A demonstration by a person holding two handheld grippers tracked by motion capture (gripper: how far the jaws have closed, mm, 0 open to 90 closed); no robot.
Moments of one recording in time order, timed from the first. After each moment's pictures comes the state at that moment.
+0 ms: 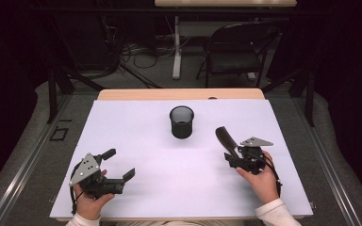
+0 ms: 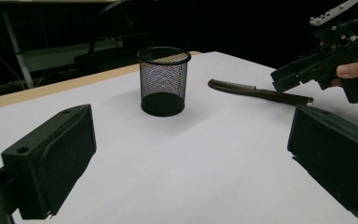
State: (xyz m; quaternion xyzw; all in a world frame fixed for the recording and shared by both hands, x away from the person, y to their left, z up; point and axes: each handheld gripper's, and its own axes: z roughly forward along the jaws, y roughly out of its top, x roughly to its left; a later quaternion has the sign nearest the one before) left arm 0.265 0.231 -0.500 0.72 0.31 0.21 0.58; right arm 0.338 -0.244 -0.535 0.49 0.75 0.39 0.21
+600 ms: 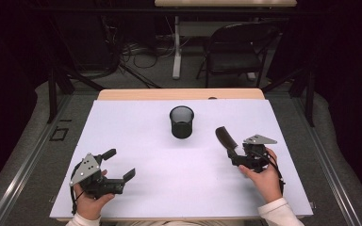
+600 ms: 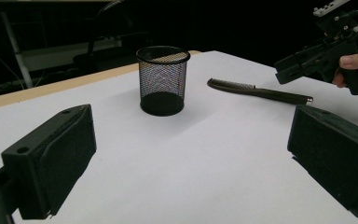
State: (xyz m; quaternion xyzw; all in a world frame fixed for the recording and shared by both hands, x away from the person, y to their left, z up) left arm 0.266 0.231 -0.500 0.72 0.31 0.21 0.58; right arm 0.338 -0.251 -0.523 0.49 0.75 0.38 0.23
